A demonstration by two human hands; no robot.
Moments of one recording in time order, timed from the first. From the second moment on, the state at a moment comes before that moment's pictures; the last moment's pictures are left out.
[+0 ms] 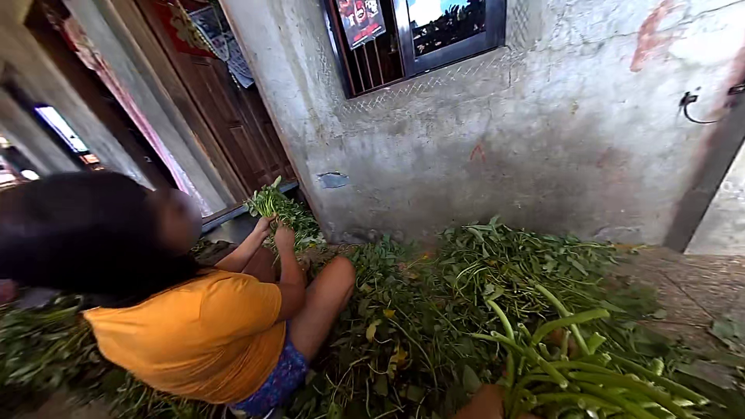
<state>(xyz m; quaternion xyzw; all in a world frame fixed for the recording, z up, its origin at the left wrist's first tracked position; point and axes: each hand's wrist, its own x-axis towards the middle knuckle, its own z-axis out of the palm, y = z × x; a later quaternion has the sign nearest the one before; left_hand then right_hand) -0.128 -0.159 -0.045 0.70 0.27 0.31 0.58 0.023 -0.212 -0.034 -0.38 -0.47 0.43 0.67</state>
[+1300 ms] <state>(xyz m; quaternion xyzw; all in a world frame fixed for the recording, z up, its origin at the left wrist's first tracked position) -0.026 -0.105 -0.039 0.36 -0.17 0.45 0.80 0.068 -0.111 0.121 -0.63 -0.64 0.35 0.26</state>
